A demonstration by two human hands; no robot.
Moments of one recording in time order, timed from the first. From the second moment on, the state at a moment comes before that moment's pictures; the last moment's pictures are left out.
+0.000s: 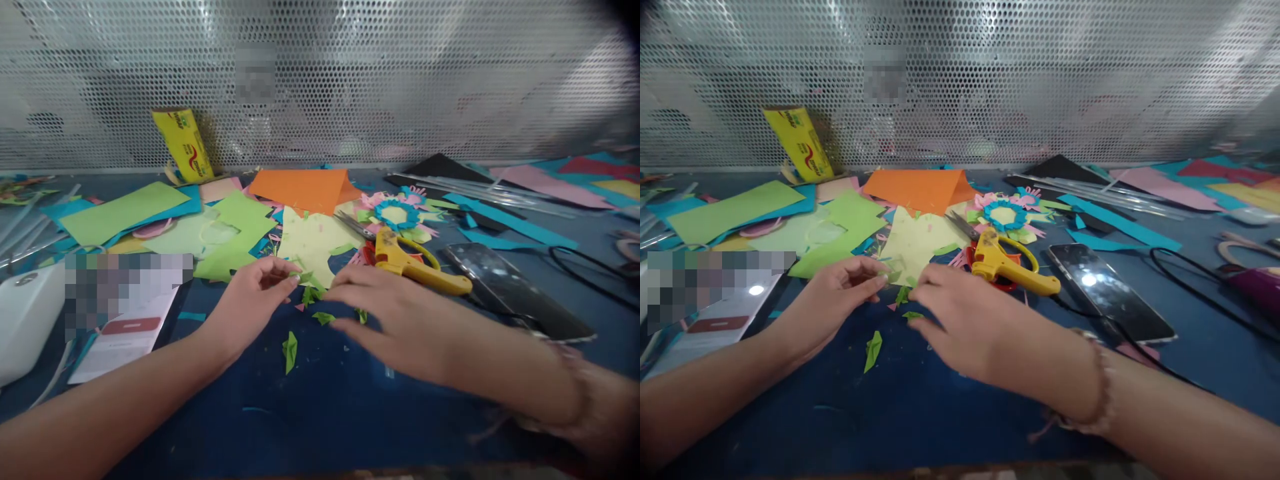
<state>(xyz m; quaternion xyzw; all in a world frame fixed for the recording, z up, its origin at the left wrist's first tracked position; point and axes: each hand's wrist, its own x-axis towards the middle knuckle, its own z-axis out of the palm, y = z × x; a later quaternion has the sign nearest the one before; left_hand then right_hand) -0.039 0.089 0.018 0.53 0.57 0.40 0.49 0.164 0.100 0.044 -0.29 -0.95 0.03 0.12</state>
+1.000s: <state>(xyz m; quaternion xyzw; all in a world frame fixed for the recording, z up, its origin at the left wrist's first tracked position) -0.040 0.090 0.018 0.52 0.57 0.38 0.51 0.156 0.107 0.025 -0.33 -0.93 0.10 0.15</state>
